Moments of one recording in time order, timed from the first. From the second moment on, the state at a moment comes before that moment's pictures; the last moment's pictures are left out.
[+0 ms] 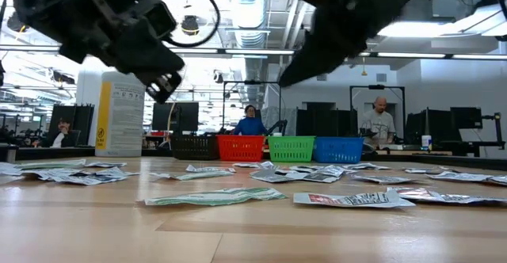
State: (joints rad) left arm -0.04 1.27 0.34 0.58 0.39 -0.27; right arm 0.34 1.68 0.98 -0.07 0.29 0.15
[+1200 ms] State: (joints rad) left arm -0.27 1.17 0.30 0.56 0.15 -0.37; right arm 0.39 1.98 1.16 0.00 0.05 0.00
